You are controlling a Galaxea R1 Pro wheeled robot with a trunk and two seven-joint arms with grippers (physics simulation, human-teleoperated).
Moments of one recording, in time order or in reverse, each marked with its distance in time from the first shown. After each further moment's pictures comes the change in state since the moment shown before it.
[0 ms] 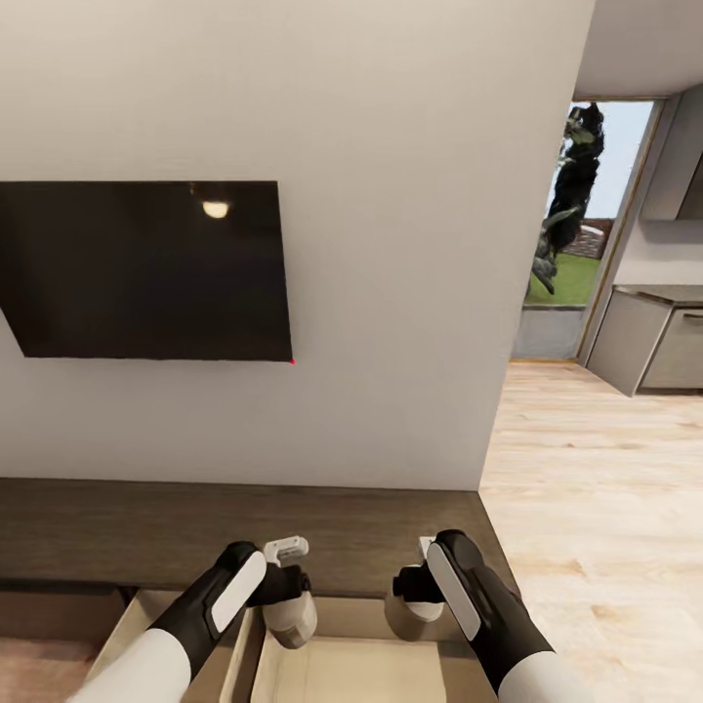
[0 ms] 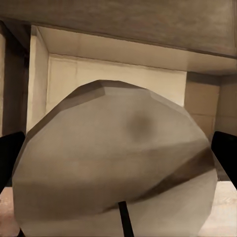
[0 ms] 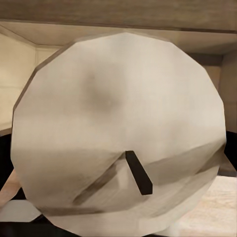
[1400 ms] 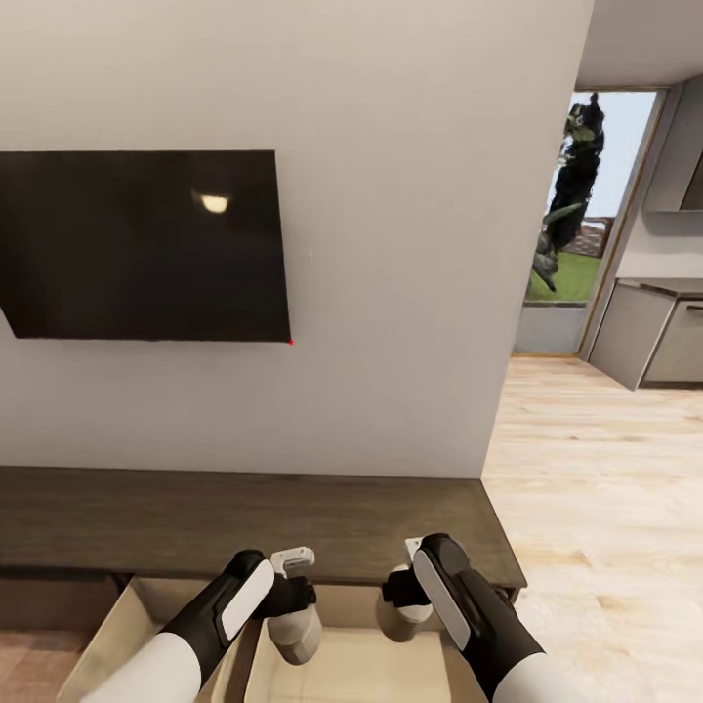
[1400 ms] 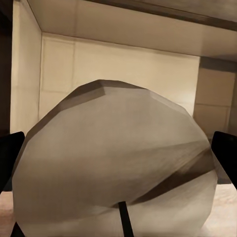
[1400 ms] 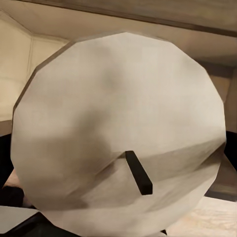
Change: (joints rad) left arm 0.000 -0.036 0.001 0.064 -0.015 -0.016 0.002; right arm 0.000 0.000 0.113 -0.005 -0.001 -0.014 0.009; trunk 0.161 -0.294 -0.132
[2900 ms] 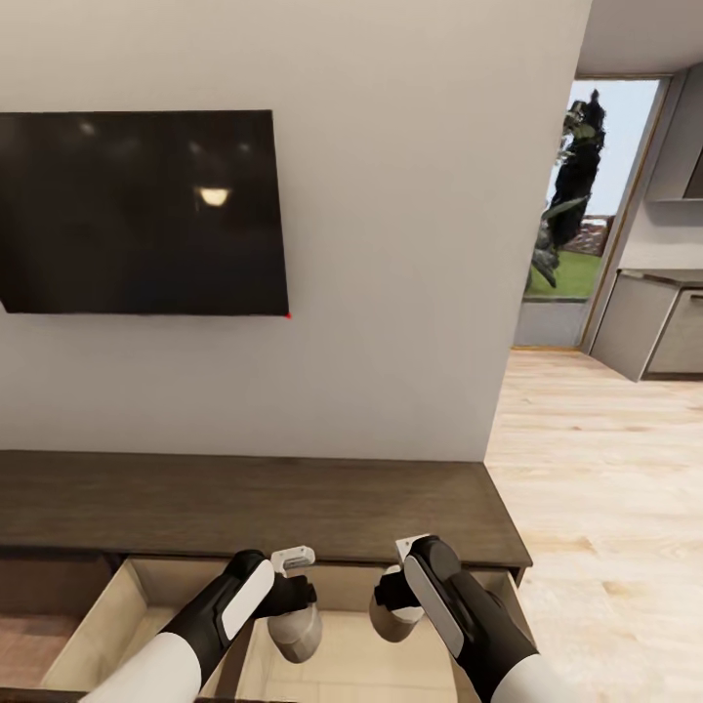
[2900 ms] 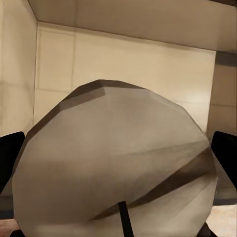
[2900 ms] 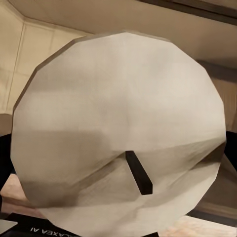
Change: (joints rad) left arm 0.000 -0.001 0.001 -0.001 -0.004 -0.006 -0.001; right arm 0.000 0.000 0.076 -0.015 -0.002 -0.003 -0.003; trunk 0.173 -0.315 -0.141
